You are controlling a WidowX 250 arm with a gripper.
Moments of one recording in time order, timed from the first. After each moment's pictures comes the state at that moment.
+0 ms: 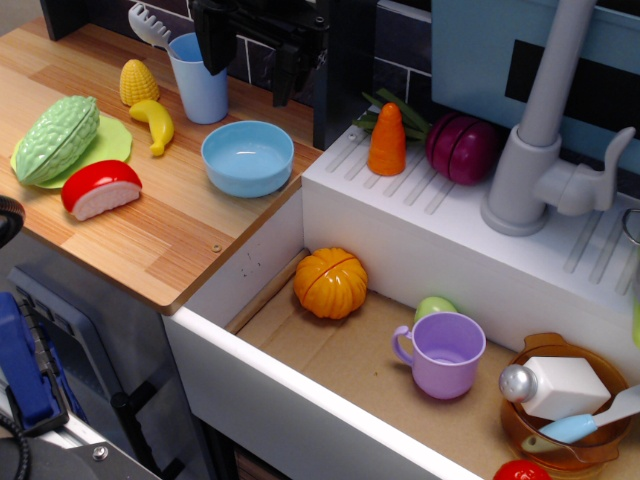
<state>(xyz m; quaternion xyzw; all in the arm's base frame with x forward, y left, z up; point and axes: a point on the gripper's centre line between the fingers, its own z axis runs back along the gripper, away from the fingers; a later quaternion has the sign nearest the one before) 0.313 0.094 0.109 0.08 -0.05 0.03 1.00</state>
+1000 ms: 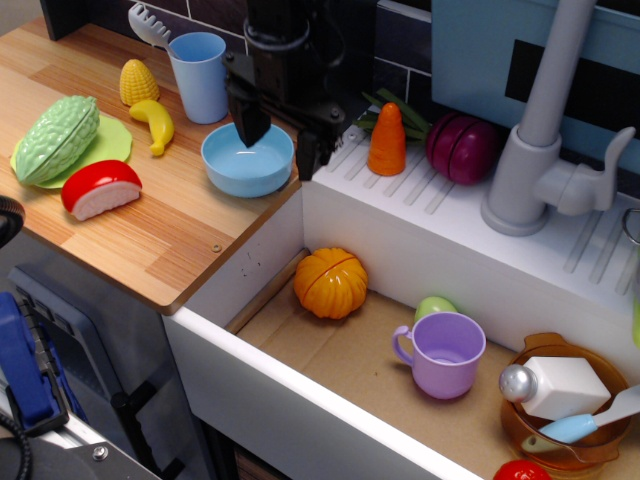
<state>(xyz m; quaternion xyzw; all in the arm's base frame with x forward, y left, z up) 0.318 0.076 0.043 0.05 -0.10 -0.04 0.99</state>
